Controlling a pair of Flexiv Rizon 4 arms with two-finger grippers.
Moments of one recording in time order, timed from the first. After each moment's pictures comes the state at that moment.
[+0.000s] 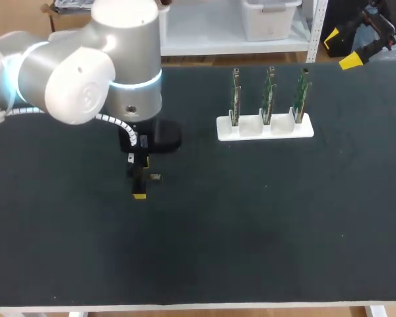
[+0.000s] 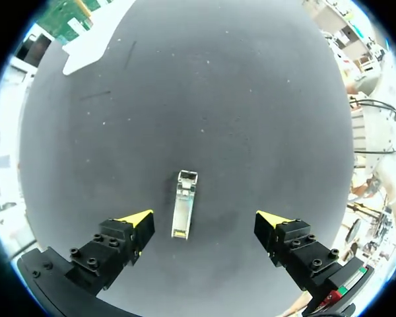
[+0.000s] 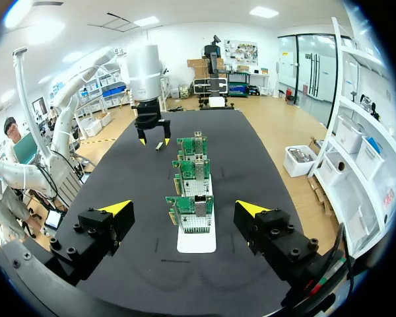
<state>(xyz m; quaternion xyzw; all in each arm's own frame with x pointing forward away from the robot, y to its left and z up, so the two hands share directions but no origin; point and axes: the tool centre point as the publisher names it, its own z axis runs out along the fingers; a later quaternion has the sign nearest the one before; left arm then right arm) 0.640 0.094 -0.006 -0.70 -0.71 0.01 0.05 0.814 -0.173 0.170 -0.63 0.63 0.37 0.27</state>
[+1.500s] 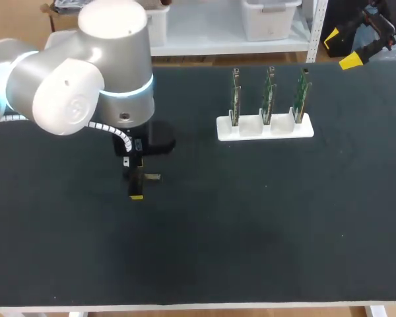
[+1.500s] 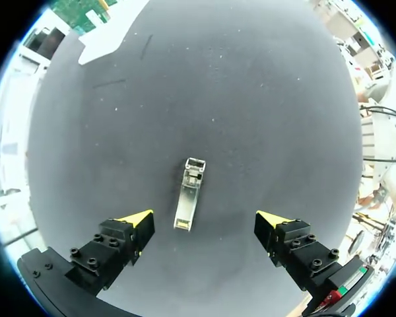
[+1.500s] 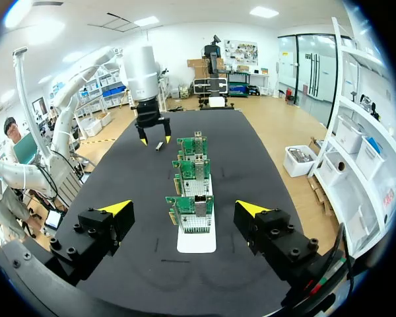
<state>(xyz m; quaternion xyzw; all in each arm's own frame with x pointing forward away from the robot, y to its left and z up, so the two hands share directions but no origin) 0.643 0.105 -0.009 -0.68 -0.74 -0.01 0.03 0.814 -0.173 0.170 -0.63 0.63 0.37 0.27</state>
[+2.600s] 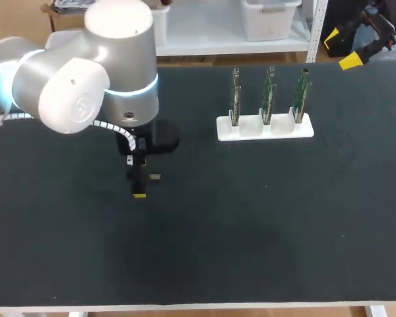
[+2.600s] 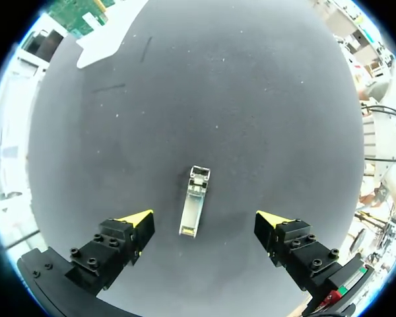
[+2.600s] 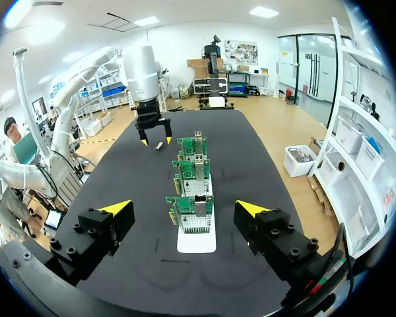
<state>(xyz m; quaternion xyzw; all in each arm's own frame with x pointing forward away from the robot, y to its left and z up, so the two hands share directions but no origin) 0.647 0.098 -0.009 -0.68 -0.73 -0.01 0.02 0.814 -0.173 0.170 -0.63 0.63 0.37 0.27</state>
